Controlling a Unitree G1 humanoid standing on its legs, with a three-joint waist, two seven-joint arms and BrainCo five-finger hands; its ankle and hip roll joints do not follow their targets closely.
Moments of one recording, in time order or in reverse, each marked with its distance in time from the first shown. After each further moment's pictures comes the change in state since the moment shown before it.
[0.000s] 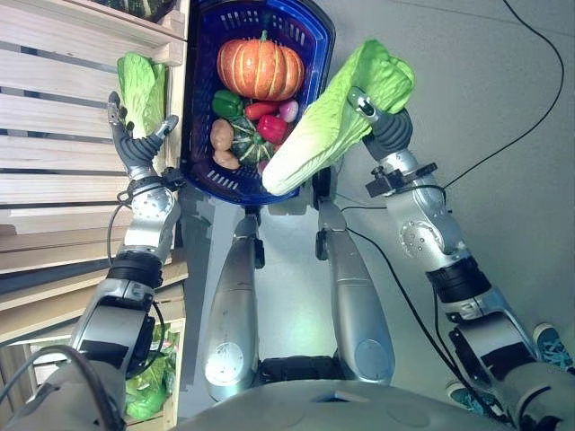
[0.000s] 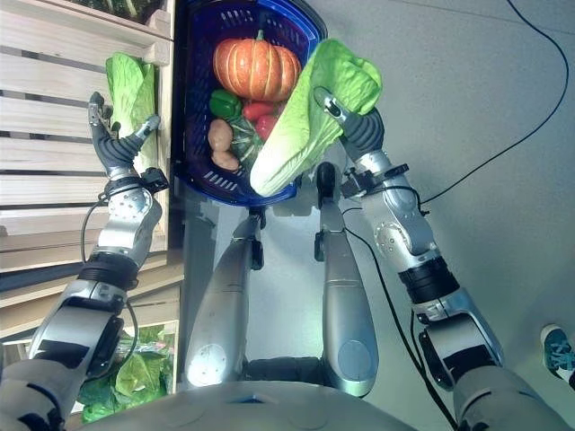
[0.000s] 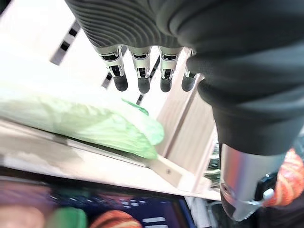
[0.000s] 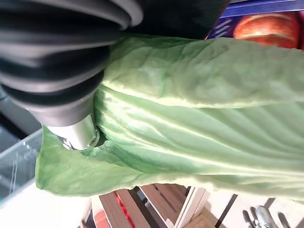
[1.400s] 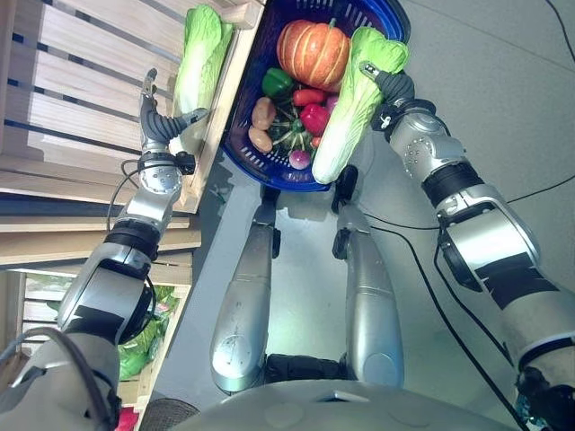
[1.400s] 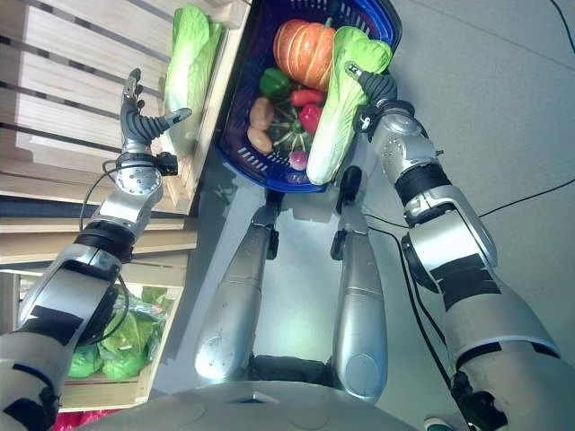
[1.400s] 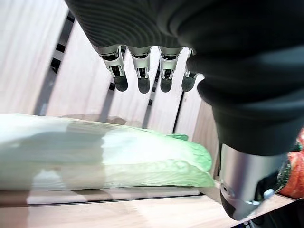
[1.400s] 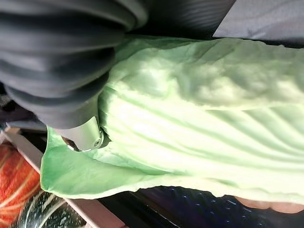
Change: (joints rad) left arm -0.215 0.063 -0.231 0.170 0.026 0.028 -0.102; right arm -0.582 0.029 0.093 1.017 0.109 0.196 -0.171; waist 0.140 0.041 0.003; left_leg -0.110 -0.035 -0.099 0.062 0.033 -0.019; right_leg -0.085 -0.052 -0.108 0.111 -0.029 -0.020
